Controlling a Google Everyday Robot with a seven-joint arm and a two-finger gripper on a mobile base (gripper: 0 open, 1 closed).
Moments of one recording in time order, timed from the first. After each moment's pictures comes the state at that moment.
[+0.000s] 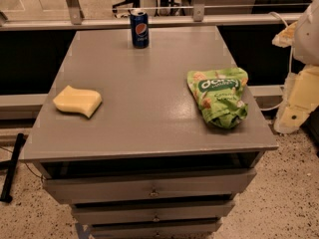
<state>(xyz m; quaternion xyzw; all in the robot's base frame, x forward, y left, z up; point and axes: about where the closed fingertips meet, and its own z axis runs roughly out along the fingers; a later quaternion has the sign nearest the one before) 0.438 -0.217 0.977 -0.60 0.78 -0.03 0.16</state>
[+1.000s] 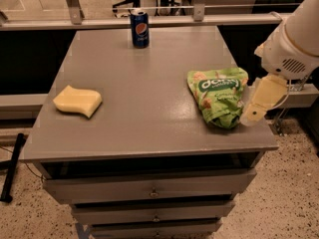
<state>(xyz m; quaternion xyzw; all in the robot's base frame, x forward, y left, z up) 0.493 -0.210 0.925 -0.56 0.81 -0.02 0.19</state>
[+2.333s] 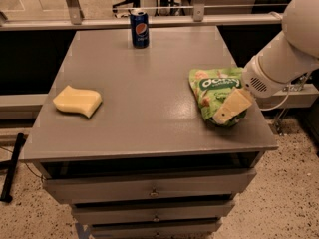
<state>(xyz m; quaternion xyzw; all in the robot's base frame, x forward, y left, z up) 0.536 -0.201 0.856 -0.41 0.88 0.01 0.22</state>
